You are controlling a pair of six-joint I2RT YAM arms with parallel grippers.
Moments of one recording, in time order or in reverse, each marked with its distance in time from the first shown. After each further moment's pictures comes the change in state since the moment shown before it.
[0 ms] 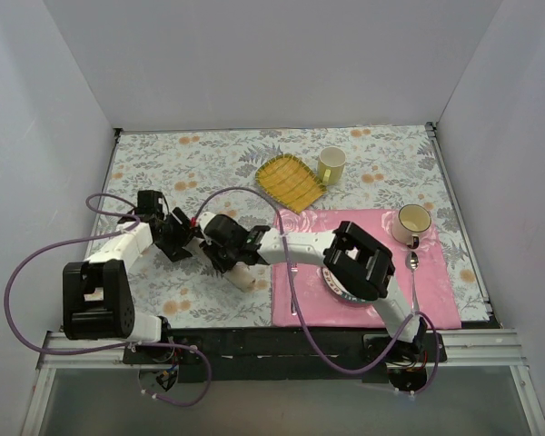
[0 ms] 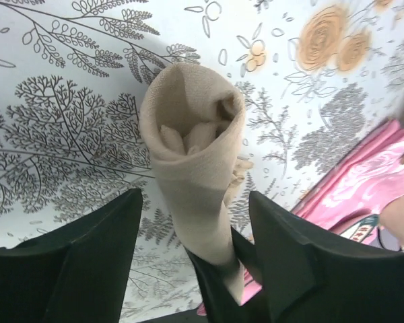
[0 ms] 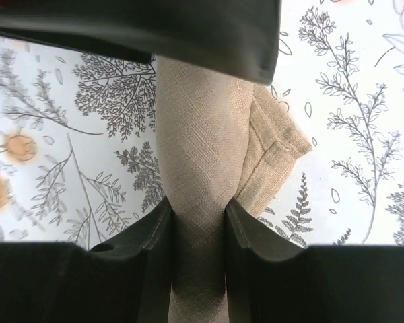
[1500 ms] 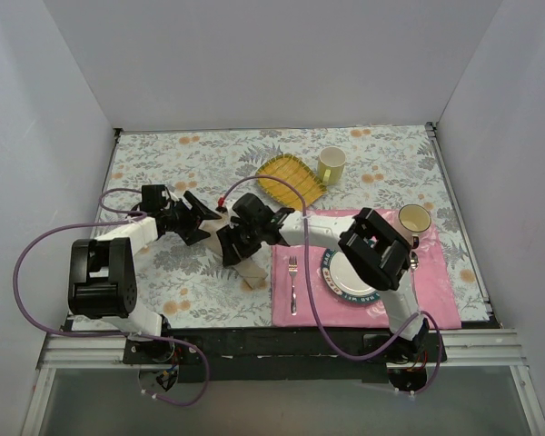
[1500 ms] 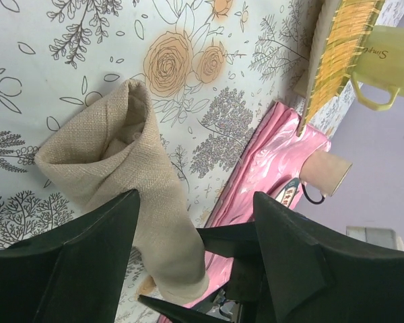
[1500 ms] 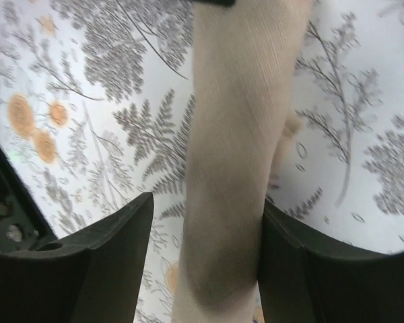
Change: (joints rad) left arm -0.008 0.121 0.003 0.358 0.268 -0.077; right arm -0.217 -0.087 -0.163 0.093 -0.474 0.176
